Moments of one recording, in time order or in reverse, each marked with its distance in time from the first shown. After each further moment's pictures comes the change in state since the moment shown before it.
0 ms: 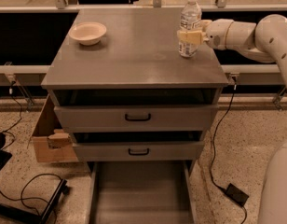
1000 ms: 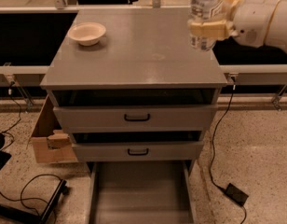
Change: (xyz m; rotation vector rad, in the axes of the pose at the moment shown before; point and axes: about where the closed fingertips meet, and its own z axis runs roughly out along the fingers) arm -0.122 0.138 -0.117 -0.012 -0.042 -0.273
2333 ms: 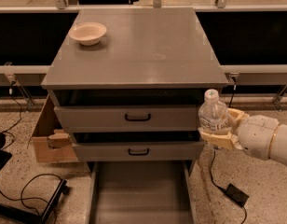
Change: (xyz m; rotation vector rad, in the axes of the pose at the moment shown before) arm 0.189 0.167 -0.102 0.032 0.261 0.131
